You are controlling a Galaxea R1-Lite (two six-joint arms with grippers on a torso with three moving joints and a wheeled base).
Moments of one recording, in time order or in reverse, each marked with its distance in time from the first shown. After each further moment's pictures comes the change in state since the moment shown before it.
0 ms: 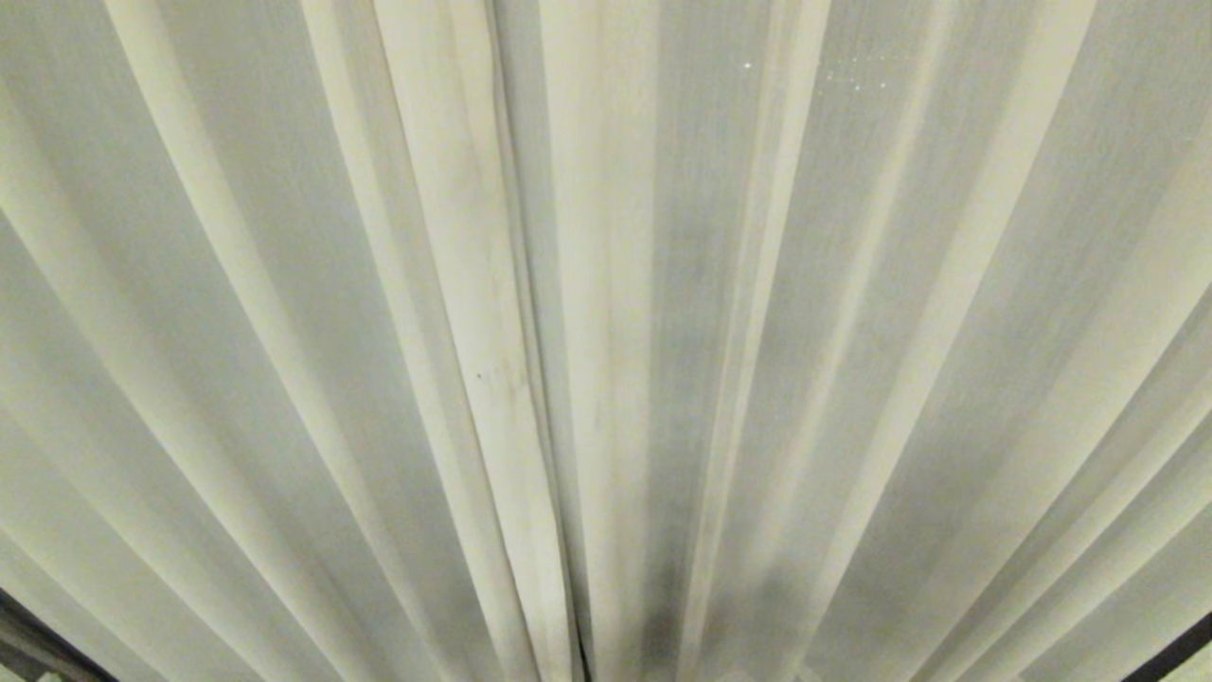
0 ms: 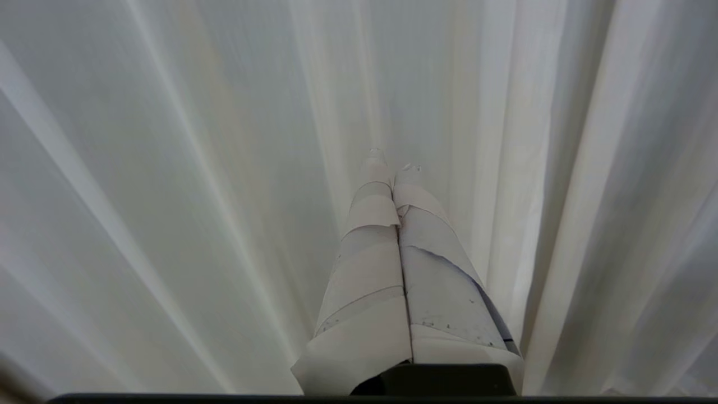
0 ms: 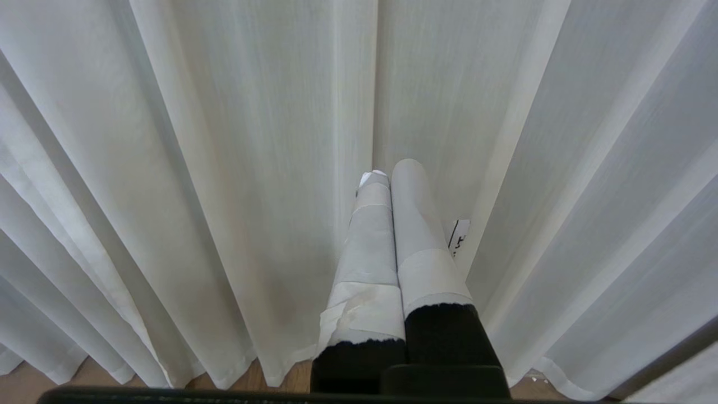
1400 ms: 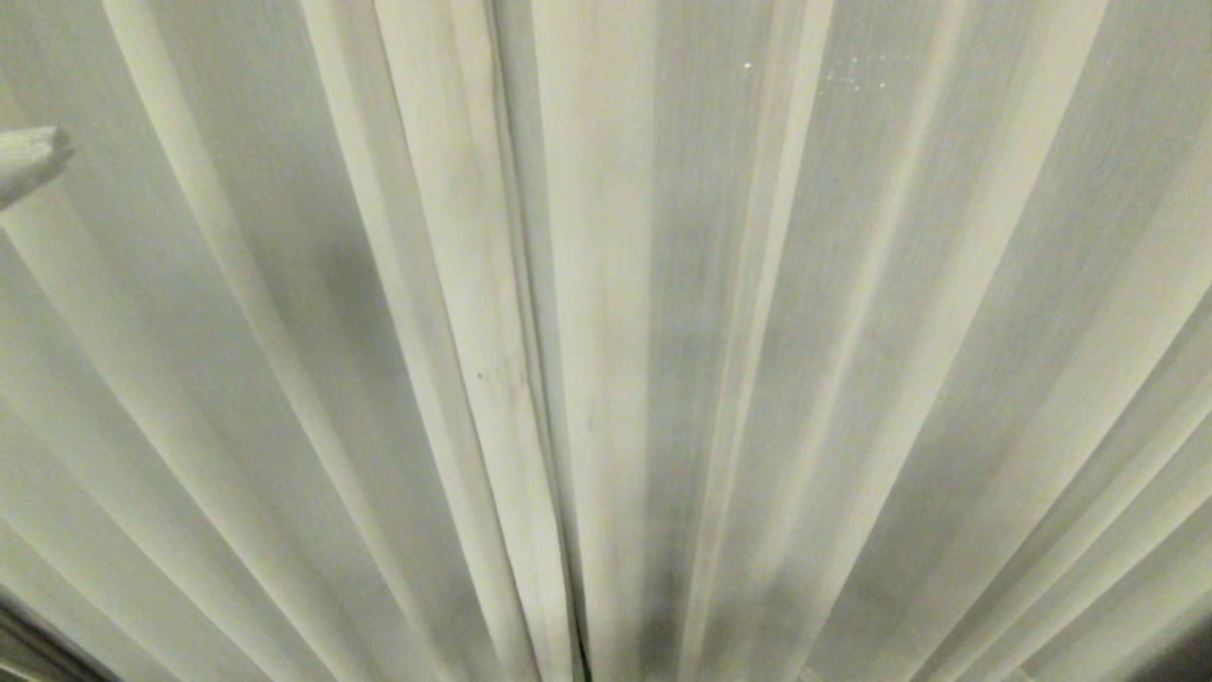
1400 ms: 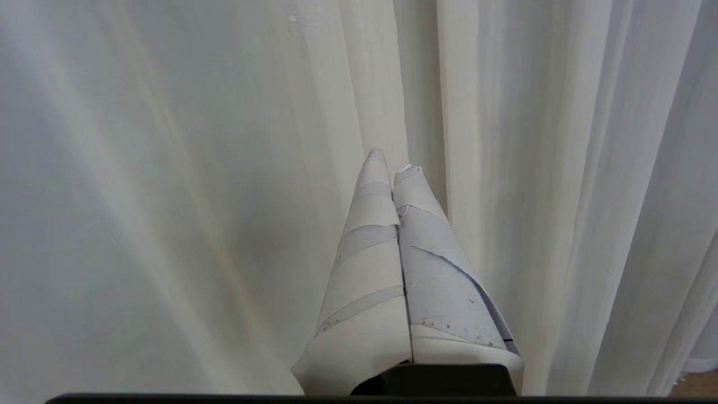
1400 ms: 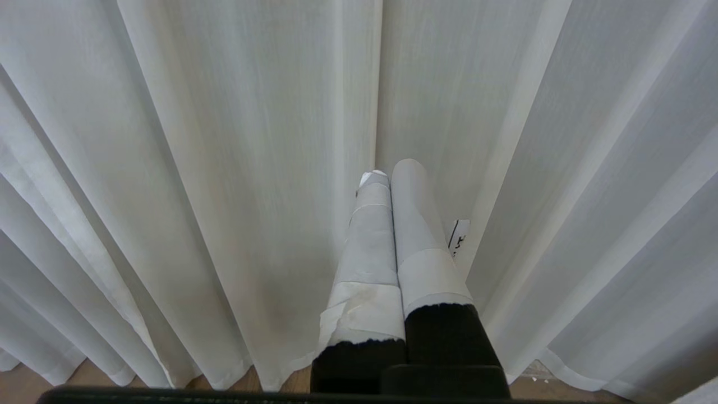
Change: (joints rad) left arm -0.111 0.886 -0.797 -0.206 -0.315 -0.040; right arm 0.000 0.000 0.000 0.000 0.000 0.000
